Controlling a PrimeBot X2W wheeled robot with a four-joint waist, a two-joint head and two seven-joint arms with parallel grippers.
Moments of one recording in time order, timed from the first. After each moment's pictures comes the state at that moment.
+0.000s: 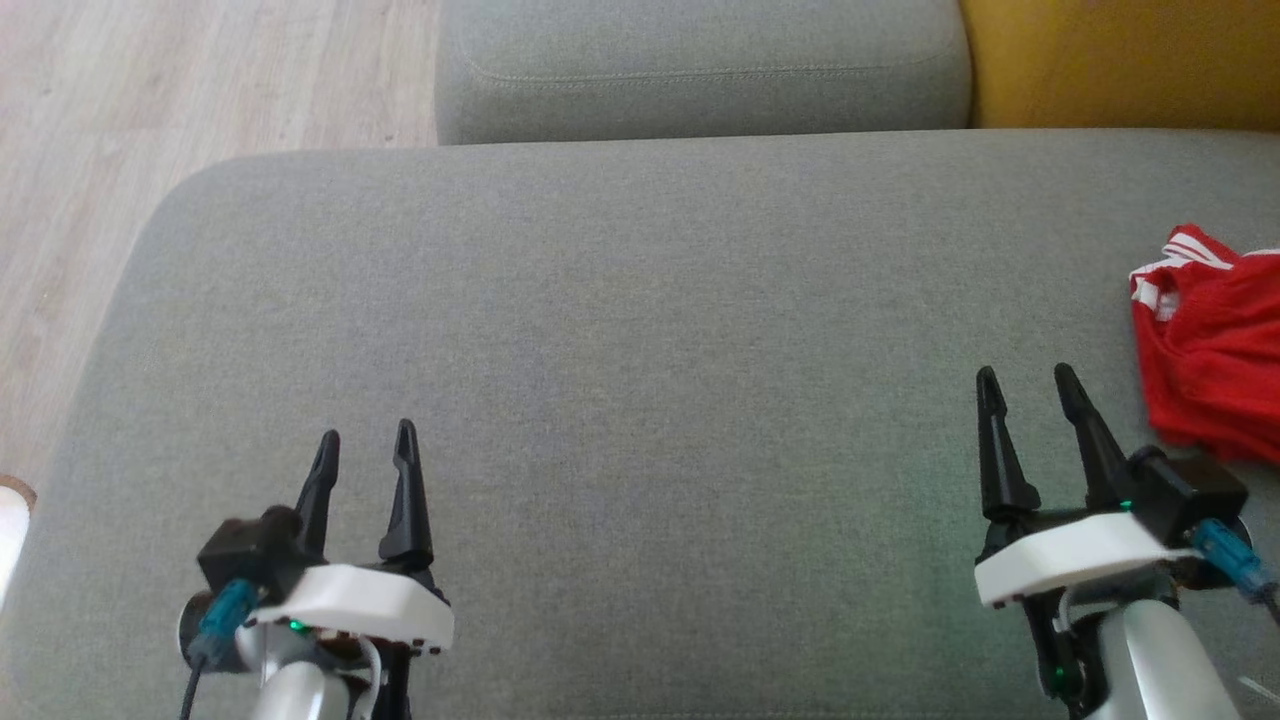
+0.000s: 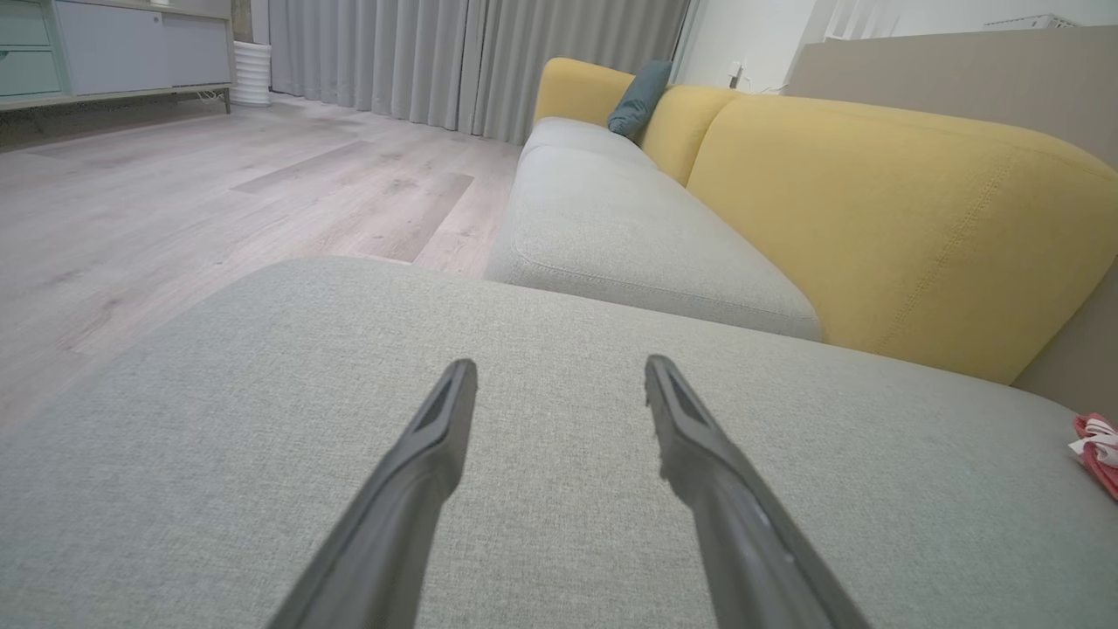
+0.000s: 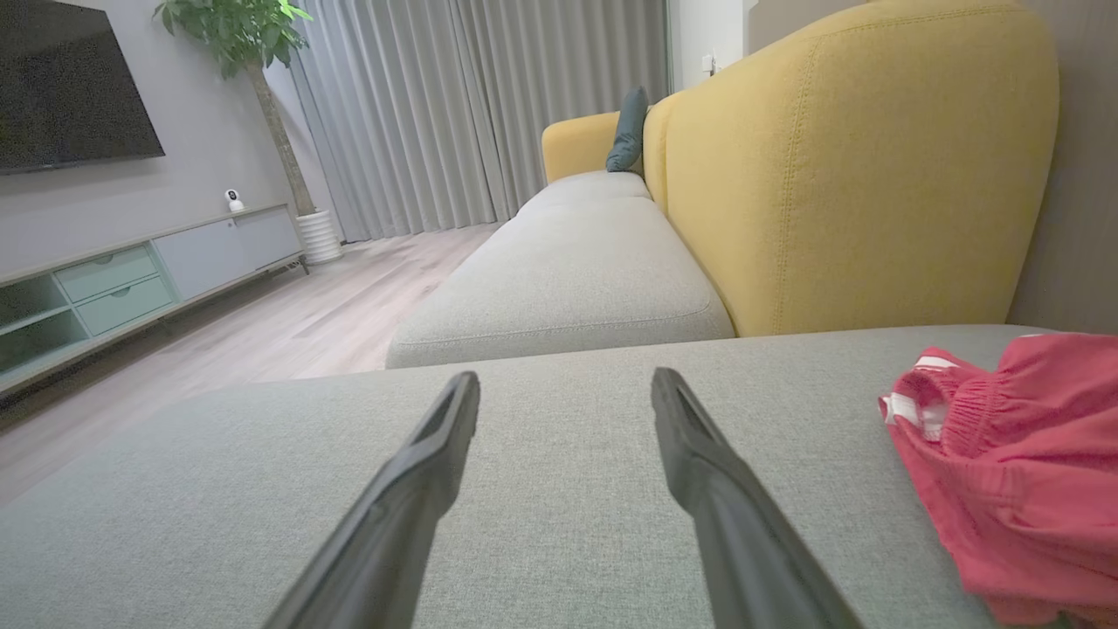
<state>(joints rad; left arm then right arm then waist) -0.02 0.05 -0.19 0.20 -0.31 0.08 -0.25 -0.07 -0.05 0.01 0.21 0.18 0.12 -0.14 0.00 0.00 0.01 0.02</state>
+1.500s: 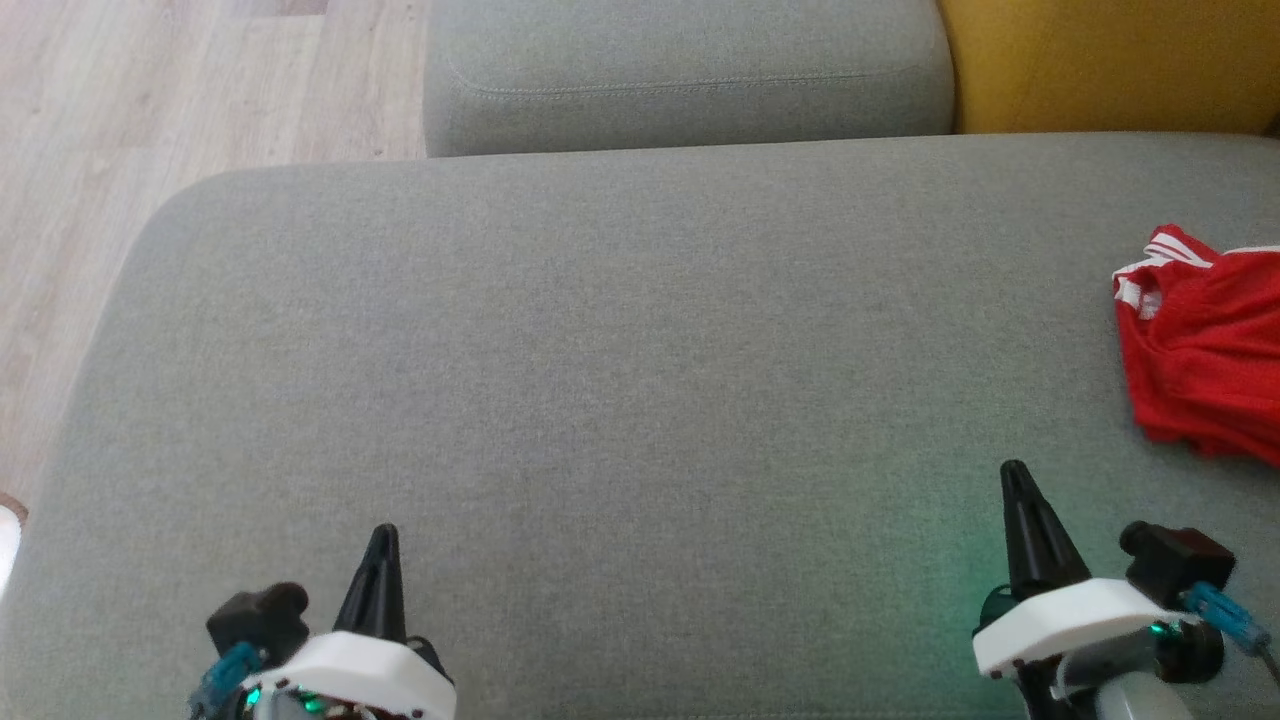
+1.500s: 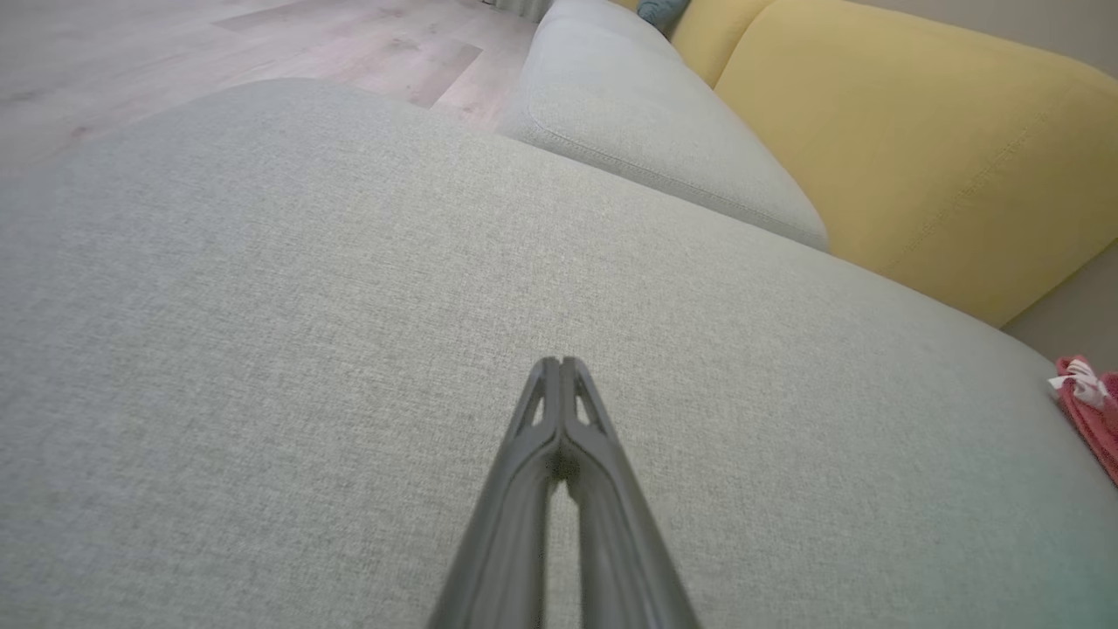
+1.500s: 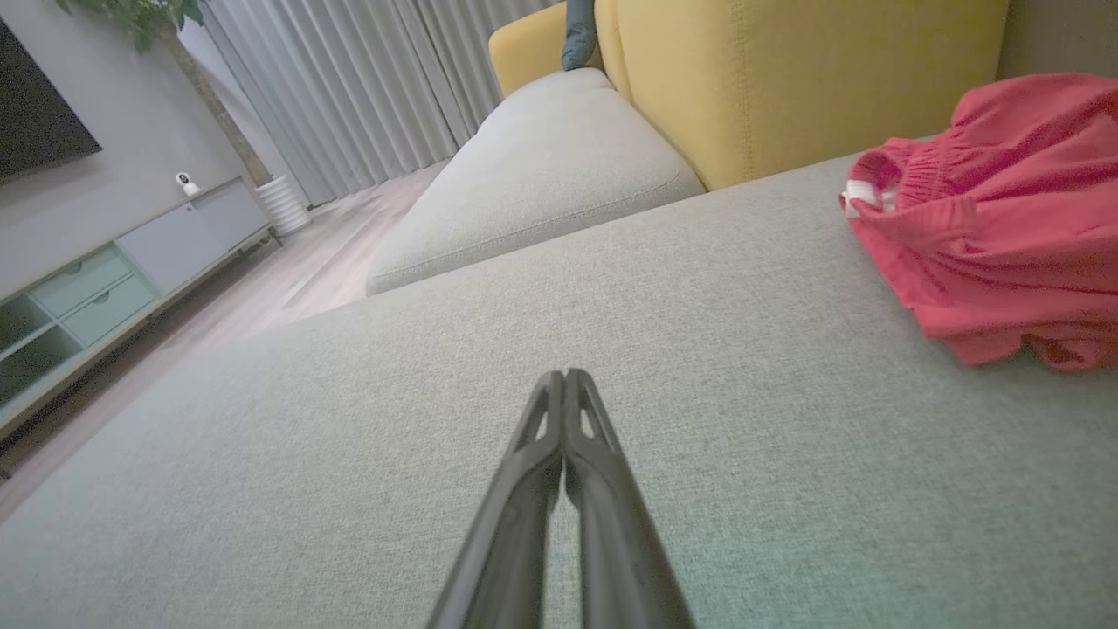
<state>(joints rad) 0.07 0.05 -0.20 0.29 -0.45 0.05 -0.21 0.01 -0.05 0.02 0.31 0.33 0.12 -0.11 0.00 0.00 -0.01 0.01</state>
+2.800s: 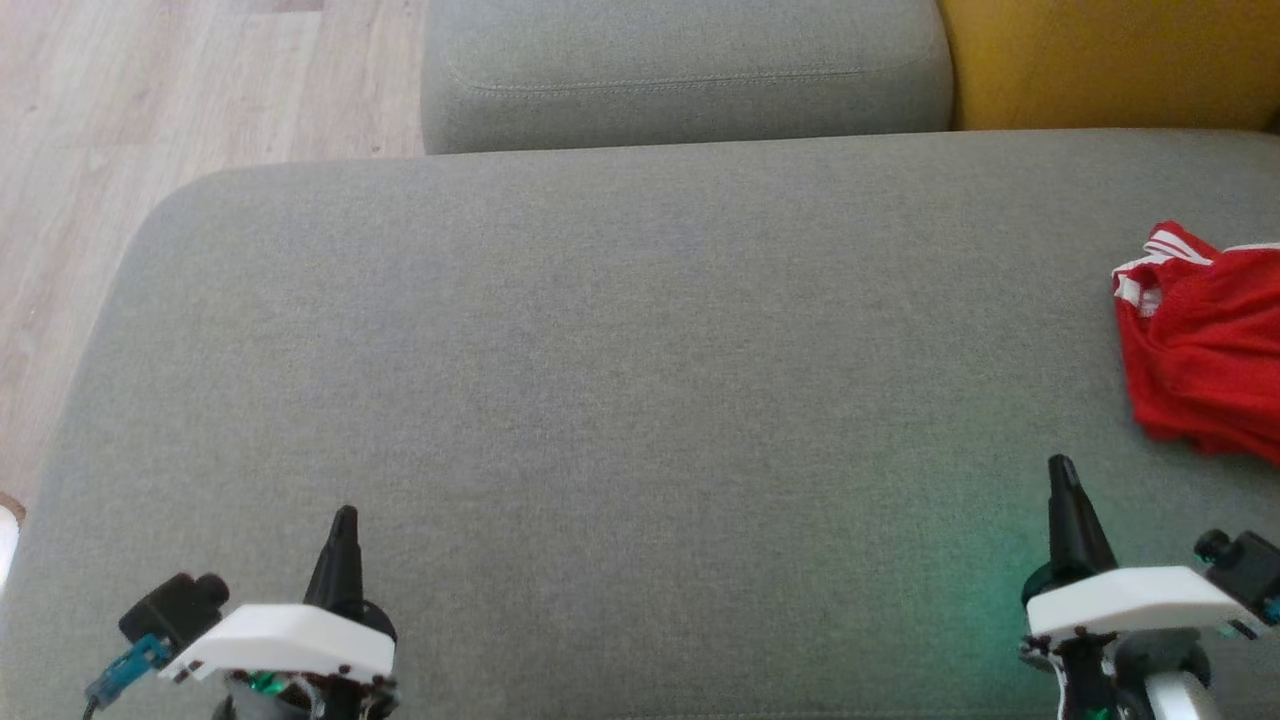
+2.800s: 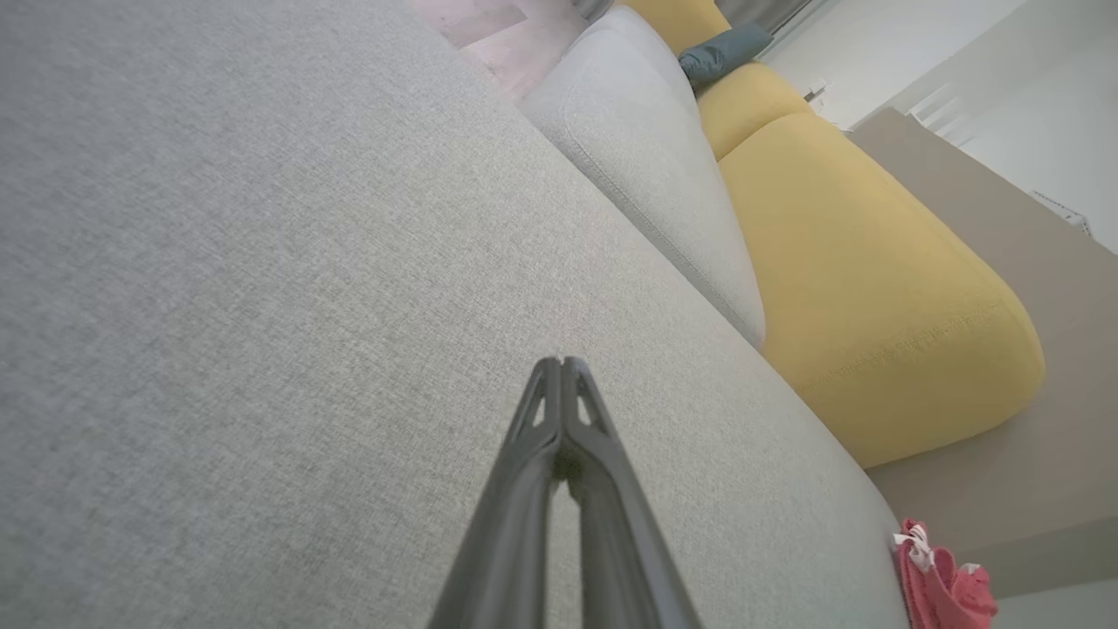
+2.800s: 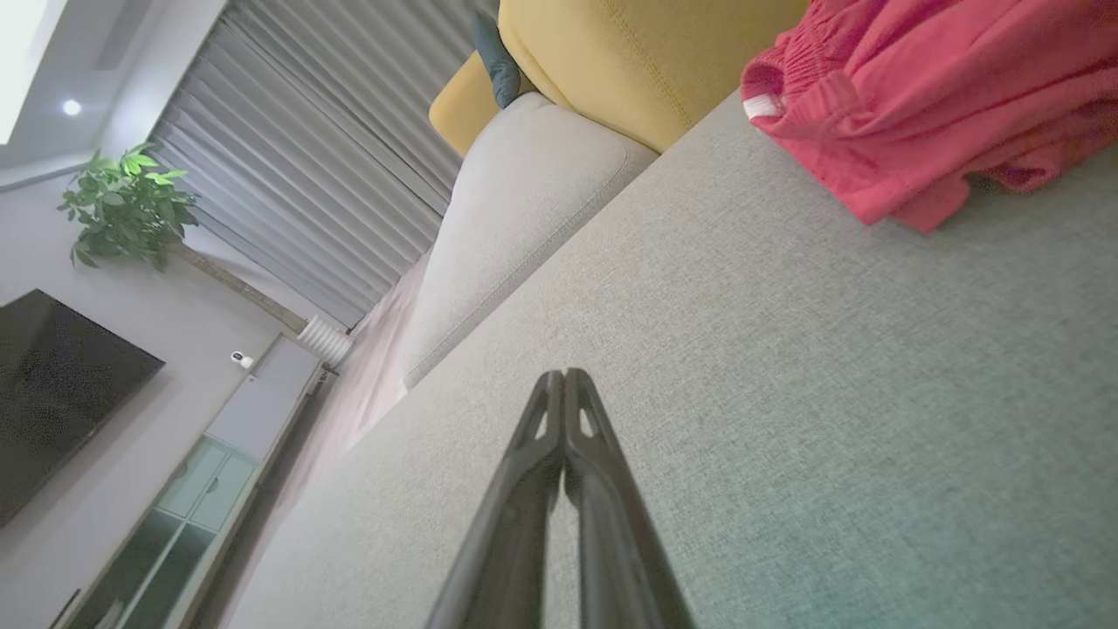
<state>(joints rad) 0.03 0.06 -0.12 0.29 -0.85 0.00 -0.11 0.00 -0.05 -0.02 0.30 0.77 0.12 -0.04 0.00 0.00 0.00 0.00</state>
